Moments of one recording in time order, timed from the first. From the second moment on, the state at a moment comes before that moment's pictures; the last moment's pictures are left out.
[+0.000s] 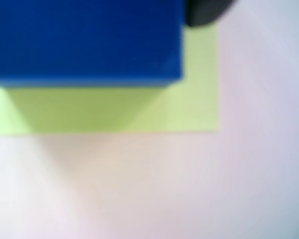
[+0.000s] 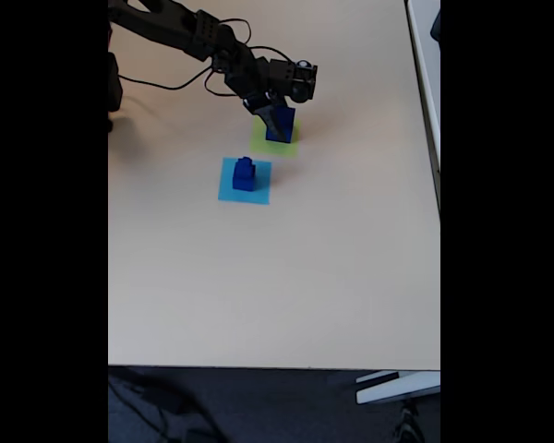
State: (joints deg) arm 4.0 79.5 105.8 21.3 90.1
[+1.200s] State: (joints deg) arm 19.2 91.8 90.9 51.2 70.5
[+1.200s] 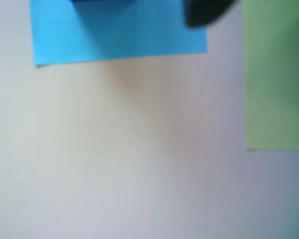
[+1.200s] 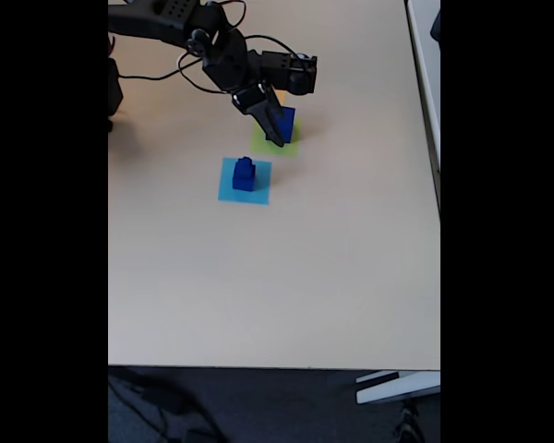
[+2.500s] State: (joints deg) arm 25.0 90.9 100.5 51.4 66.9
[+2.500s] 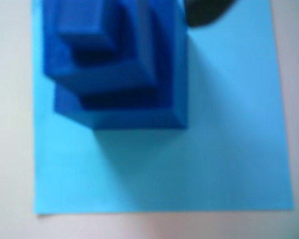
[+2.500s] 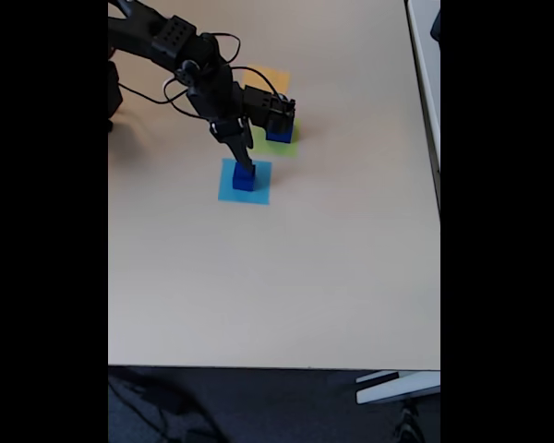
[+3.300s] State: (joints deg) arm 25.1 89.7 101.0 50.8 66.4
